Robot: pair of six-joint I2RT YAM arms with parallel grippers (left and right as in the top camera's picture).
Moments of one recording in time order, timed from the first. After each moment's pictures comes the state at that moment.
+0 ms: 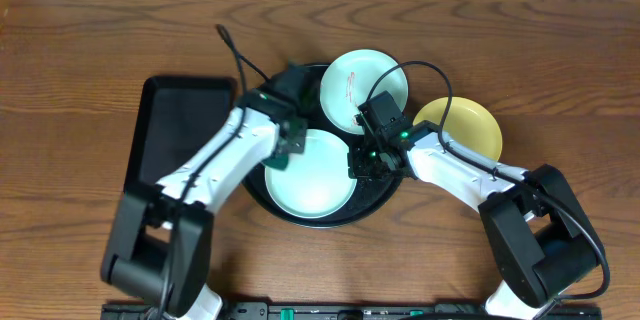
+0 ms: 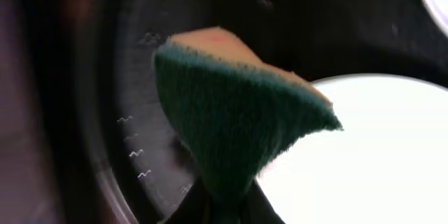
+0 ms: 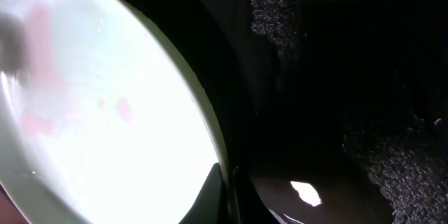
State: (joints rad) left arm -0.41 1.73 1.21 -0.84 -0.18 -0.32; right arm 0.56 1.83 1.02 -0.43 -0.29 0.57
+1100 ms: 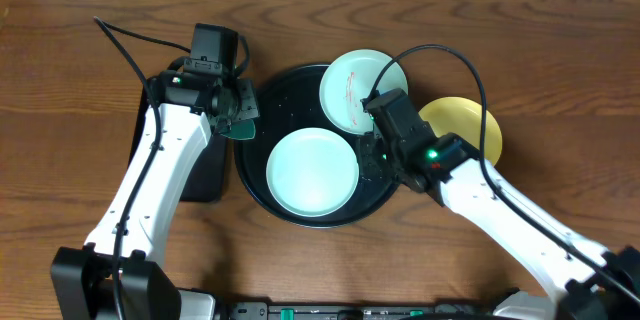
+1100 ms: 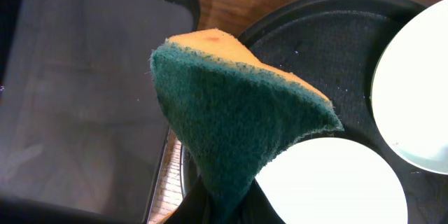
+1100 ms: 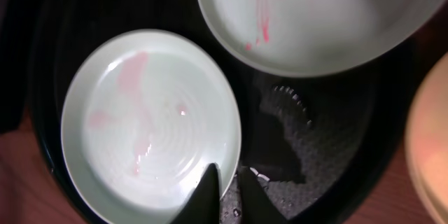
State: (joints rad) left arm -0.17 1.56 1.31 -0.92 -0.05 -0.38; right arm 0.63 1.51 1.02 -0.53 -0.05 0.45
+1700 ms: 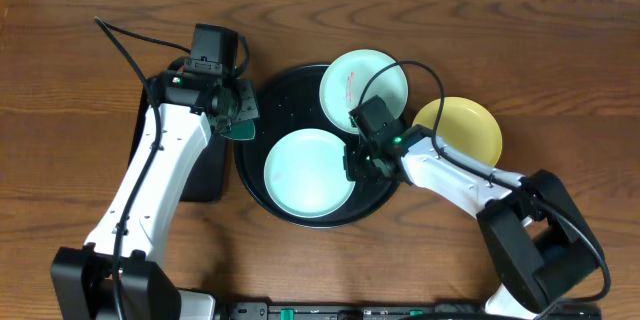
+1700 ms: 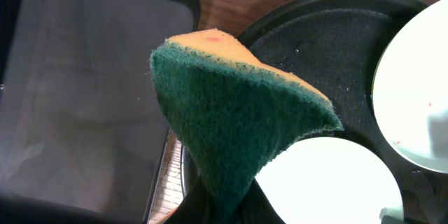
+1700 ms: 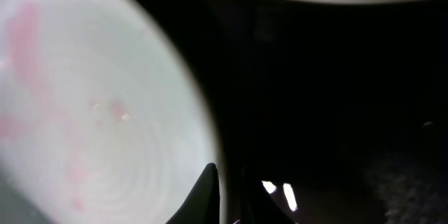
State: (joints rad) left arm -0.17 1.56 1.31 -0.92 -0.05 -0.38; right arm 0.60 1.82 1.02 -0.43 -0.21 0.56
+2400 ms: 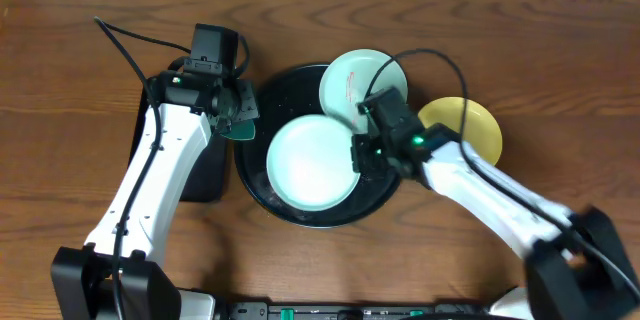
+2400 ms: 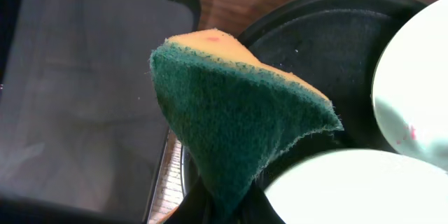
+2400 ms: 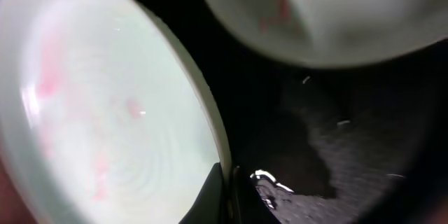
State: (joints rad) left arm -0.17 1.56 1.31 -0.92 -0.05 -0.38; right arm 0.59 1.61 1.02 -0.48 -0.16 0.47
